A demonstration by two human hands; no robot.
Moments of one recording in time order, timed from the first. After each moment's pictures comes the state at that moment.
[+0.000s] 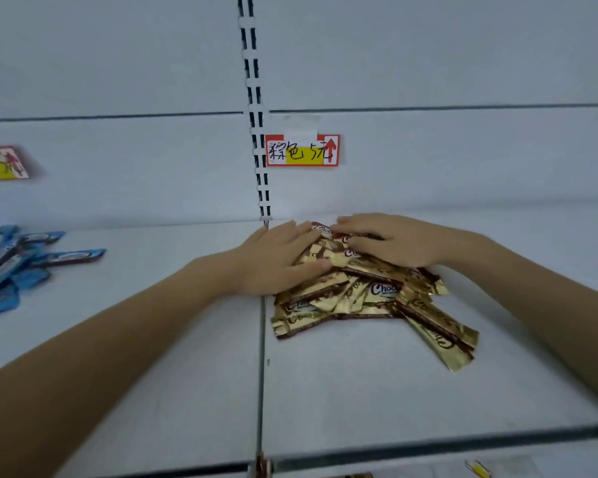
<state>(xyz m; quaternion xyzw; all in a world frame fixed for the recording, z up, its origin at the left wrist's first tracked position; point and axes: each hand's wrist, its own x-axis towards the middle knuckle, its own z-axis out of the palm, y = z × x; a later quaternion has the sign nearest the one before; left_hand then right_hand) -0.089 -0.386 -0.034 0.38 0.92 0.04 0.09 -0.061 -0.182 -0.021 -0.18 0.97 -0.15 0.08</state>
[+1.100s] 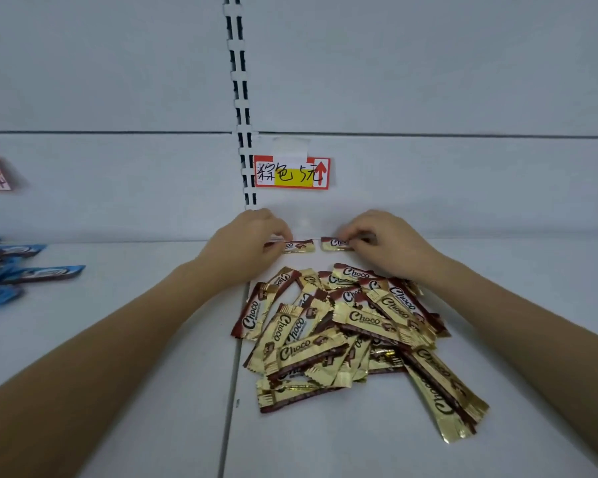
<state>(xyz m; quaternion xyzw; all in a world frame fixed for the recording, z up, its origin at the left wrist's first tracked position) -0.129 -0.385 -0.034 0.31 0.93 0.17 -0.10 -0.091 -0.164 -0.031 -0.14 0.96 -0.22 -0.11</state>
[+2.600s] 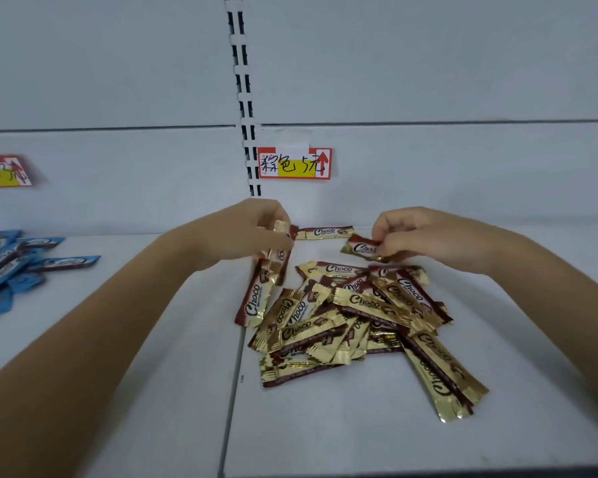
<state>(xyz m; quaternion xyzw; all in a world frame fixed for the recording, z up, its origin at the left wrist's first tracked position) -0.092 -0.394 0.010 0.24 0.88 0.37 0.15 -0.043 -0.152 0.005 -0.05 0.90 -0.43 0.12</state>
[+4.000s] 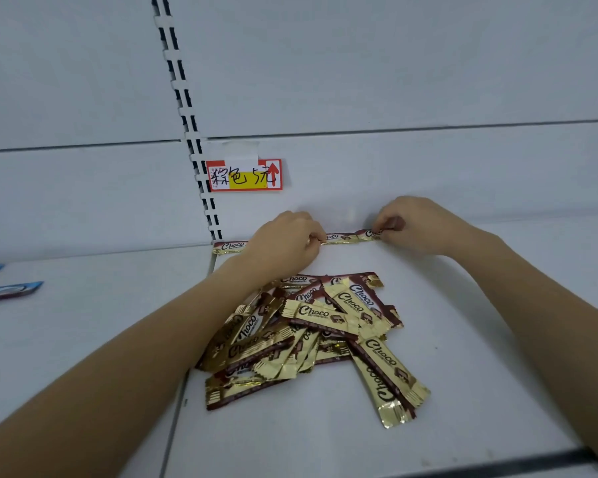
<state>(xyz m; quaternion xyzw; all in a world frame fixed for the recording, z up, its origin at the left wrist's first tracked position) -0.117 -0.293 -0.031 0.37 0.92 0.14 -0.07 -0.076 -0.076 -0.017 -0.06 0.99 -0.13 -0.07</state>
